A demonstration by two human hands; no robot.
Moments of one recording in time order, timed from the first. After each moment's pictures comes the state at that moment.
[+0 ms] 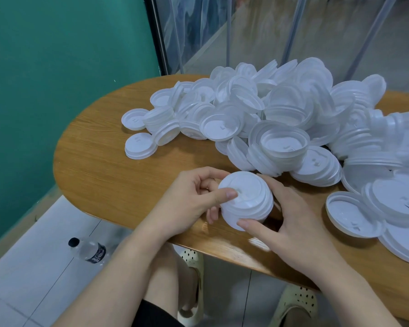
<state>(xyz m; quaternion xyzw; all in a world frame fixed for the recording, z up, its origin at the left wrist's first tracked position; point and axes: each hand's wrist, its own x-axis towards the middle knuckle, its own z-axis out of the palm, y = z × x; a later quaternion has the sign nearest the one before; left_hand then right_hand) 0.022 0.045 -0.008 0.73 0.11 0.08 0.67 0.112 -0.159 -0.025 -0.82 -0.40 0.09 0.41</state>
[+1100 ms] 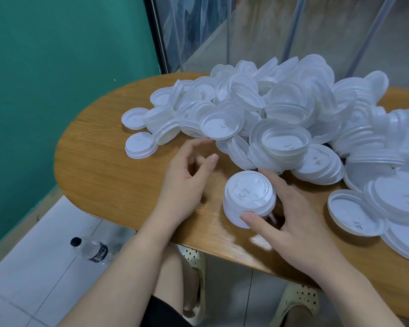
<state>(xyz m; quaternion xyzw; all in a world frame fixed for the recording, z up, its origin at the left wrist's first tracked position) 0.042 0.055 -0.017 0.78 0.16 0.29 0.53 0.114 -0.159 -0.029 -0.83 -0.38 0.10 0.40</state>
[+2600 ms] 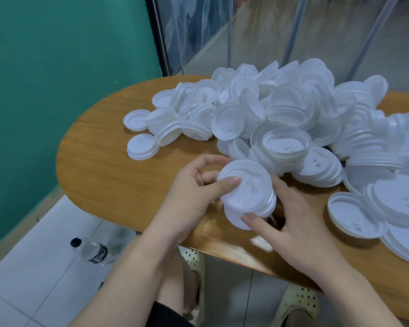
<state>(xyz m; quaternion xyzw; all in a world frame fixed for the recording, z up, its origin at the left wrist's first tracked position) 0.023 0.030 0.003 0.62 0.15 0.15 0.75 0.113 -0.159 -0.025 -0.82 -0.39 0.09 0.41</state>
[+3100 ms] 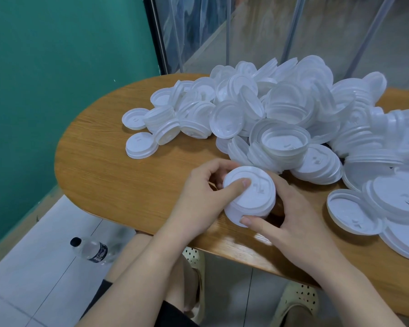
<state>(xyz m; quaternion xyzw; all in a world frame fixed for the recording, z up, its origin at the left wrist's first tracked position) 0.033 0.022 -0.006 0.78 0.16 0.17 0.59 0.114 -0.159 -0.029 -0.82 -0.39 0.10 0.42</state>
